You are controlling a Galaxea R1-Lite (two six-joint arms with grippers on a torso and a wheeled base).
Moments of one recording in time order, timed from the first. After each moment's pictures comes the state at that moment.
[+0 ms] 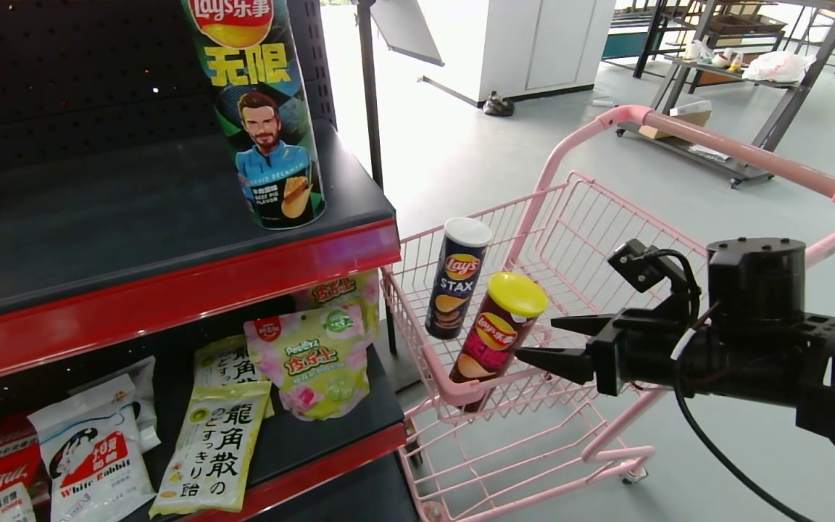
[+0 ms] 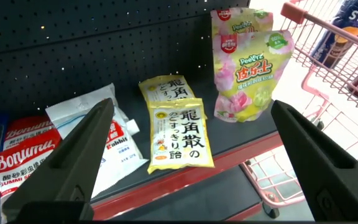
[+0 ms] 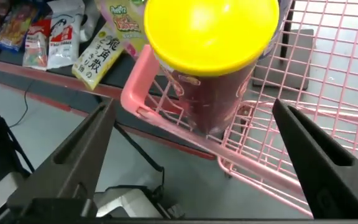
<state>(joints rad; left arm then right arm) 0.00 0.00 0.00 0.00 0.01 -0.01 0.39 1.68 -0.63 -0.62 0.46 0.03</state>
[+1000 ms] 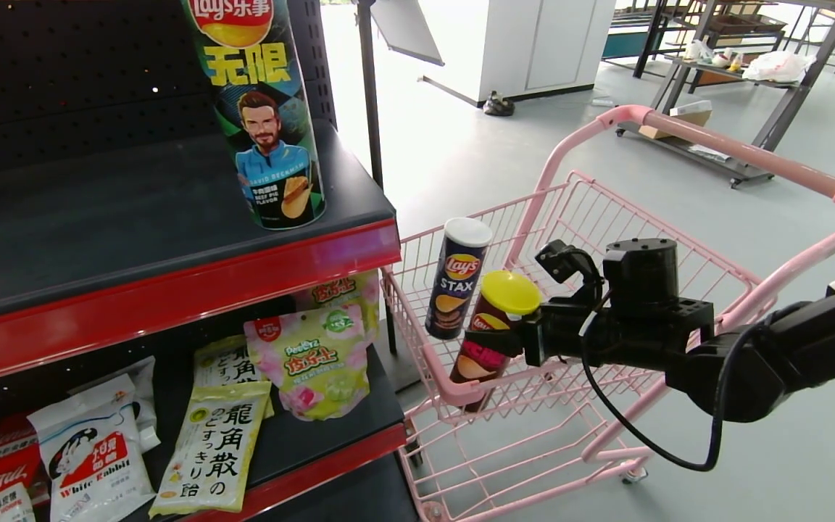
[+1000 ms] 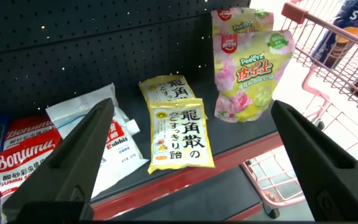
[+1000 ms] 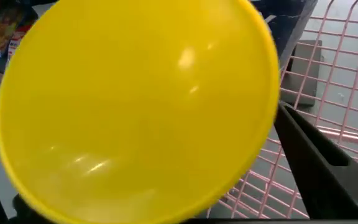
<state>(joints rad) 0.00 0.00 0.00 0.00 0.01 -0.01 0.43 1.97 -0.83 -0.74 0.45 0.03</state>
